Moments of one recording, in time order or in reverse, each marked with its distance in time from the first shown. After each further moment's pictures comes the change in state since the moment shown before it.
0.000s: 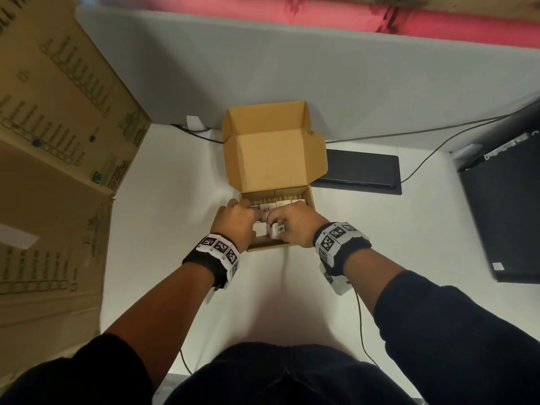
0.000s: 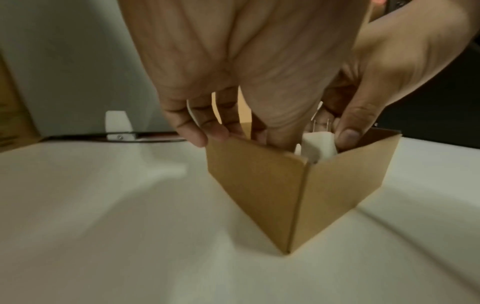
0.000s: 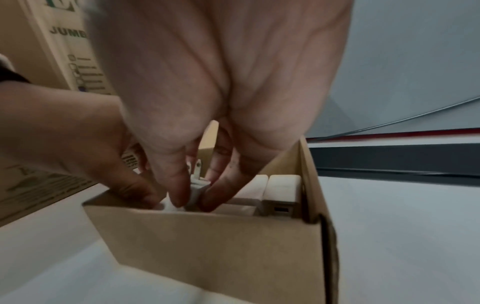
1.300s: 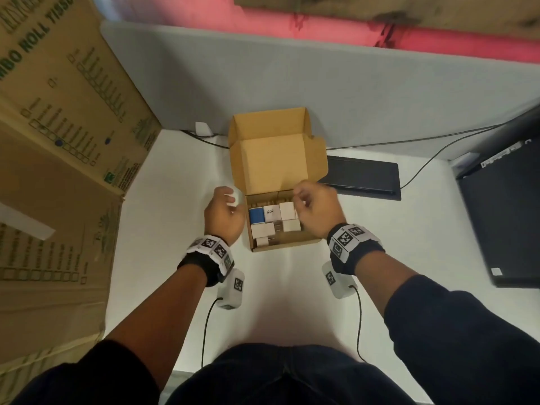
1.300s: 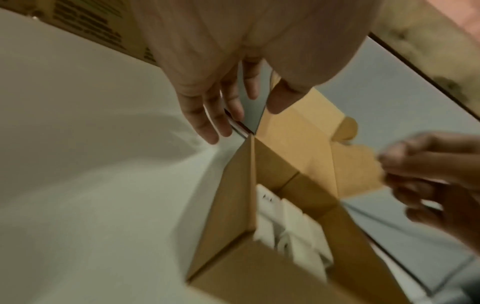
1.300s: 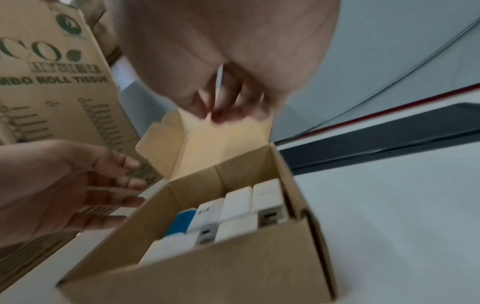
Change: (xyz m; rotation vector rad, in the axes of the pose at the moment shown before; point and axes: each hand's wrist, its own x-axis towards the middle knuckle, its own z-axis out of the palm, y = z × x) left_hand -0.010 -0.014 -0.004 -0.992 0.384 -0.453; right_hand -0.014 0.009 -0.017 0.219 0.619 0.023
